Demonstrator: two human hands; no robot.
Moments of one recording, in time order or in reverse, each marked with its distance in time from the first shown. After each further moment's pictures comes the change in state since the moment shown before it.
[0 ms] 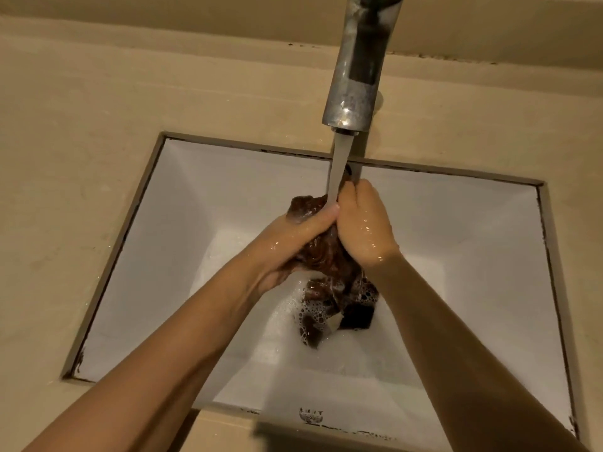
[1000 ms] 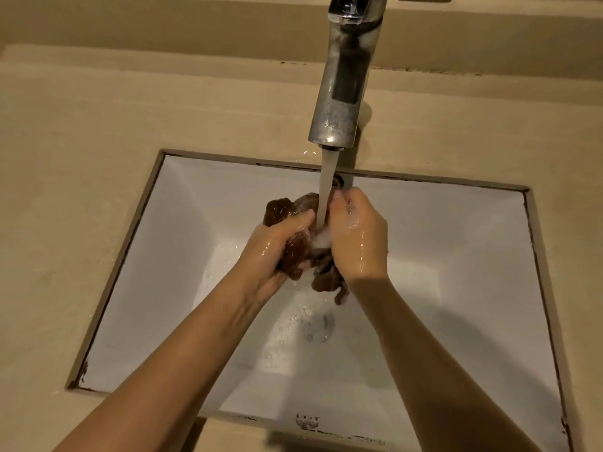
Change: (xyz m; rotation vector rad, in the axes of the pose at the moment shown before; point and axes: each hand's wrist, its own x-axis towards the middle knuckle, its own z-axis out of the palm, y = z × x) left_hand 0.001 -0.005 -0.002 -0.230 0.138 0.107; right_hand -0.011 0.008 0.004 0.110 0.124 -0.027
